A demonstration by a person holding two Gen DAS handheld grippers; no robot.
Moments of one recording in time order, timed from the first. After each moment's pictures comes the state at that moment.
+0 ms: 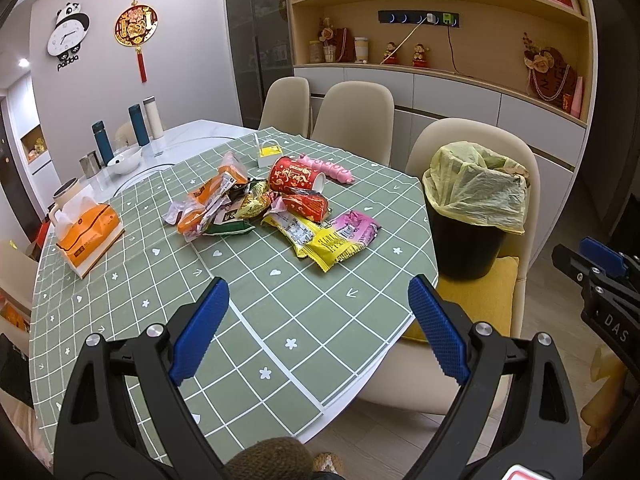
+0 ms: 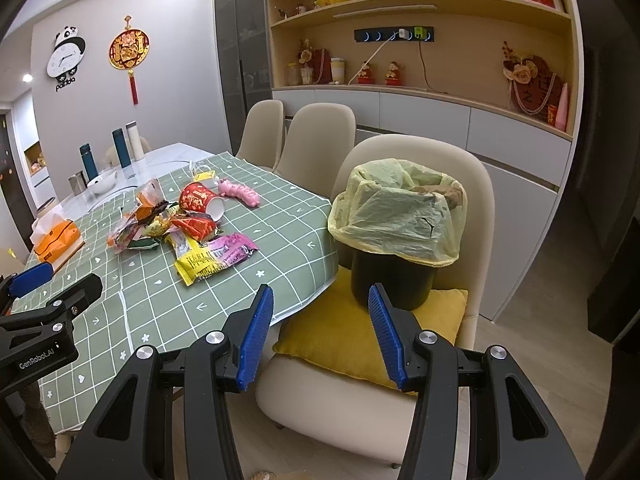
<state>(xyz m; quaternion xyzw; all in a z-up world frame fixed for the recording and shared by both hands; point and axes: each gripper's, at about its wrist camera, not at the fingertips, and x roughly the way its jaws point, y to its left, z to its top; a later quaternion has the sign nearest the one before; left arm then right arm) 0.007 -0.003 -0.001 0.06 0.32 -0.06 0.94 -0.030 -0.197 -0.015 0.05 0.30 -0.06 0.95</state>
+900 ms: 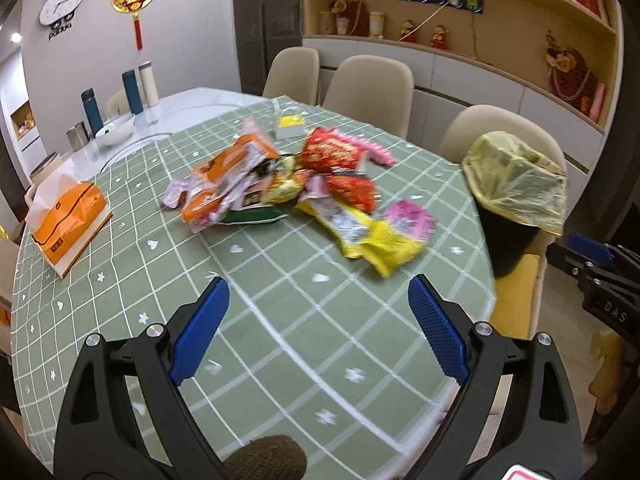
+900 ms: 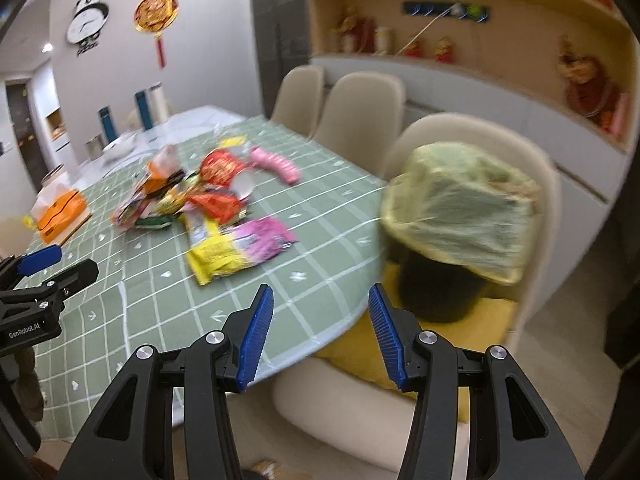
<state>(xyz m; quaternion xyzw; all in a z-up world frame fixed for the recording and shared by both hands) 0.098 0.073 -0.040 0.03 0.37 -0.07 0.93 0.086 -0.153 -0.056 0.04 0.38 0.02 0.92</state>
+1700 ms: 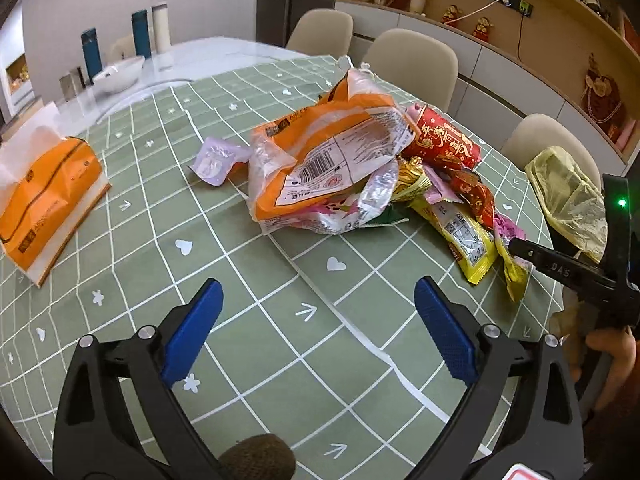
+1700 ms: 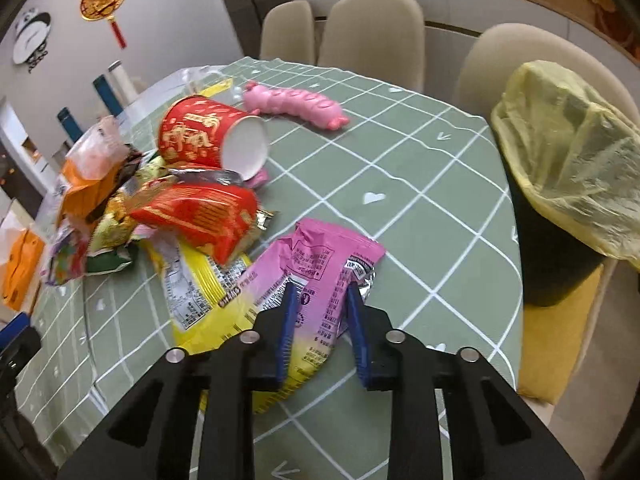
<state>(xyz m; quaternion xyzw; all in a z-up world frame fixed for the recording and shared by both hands) 0.198 0.184 -0.086 -0.02 0.44 -0.08 0.89 0.234 -0.089 -0.138 0.12 0.46 0.01 0.88</state>
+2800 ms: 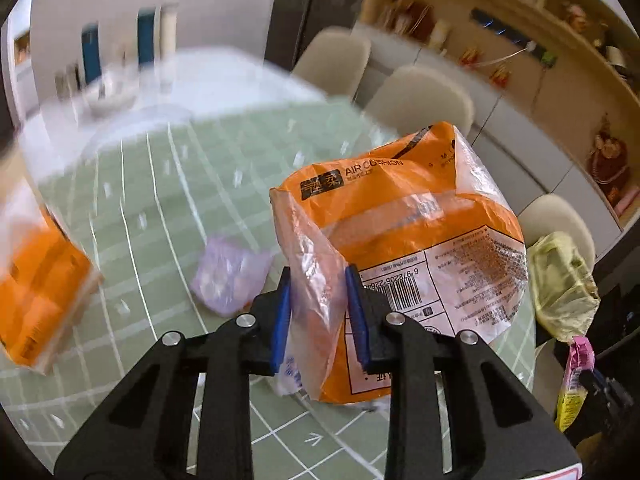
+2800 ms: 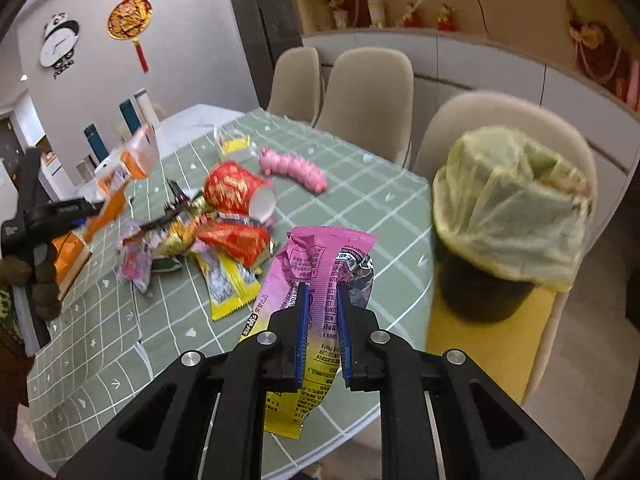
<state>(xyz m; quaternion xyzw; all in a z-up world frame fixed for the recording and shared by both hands) 0.293 0.209 -0.013 -0.07 0.40 -0.08 0.91 0.147 -0.127 -0.032 0.08 0.38 0.00 0.92</state>
